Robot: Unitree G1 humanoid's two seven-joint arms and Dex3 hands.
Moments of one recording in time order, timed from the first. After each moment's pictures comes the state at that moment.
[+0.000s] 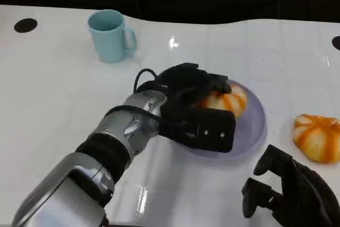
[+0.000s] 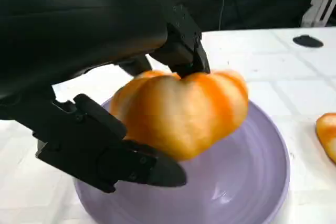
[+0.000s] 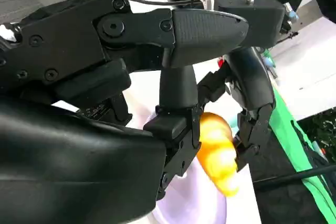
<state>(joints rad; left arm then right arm) -0.93 -0.02 -0.60 1.01 0.68 -0.24 -0.03 0.22 -0.02 -0.04 -0.18 0.49 0.30 0.40</state>
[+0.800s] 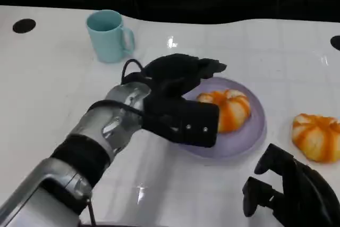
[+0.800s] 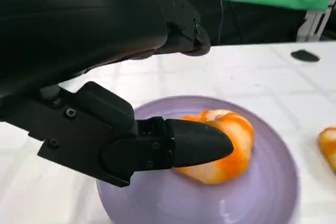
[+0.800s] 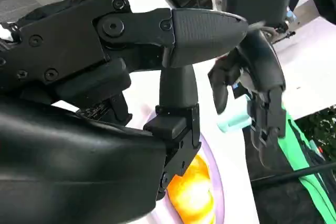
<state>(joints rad) -0.83 0.10 -0.54 0.76 0.61 -0.25 -0.12 0.22 -0.01 -0.04 -0.18 0.49 0.30 0.41</state>
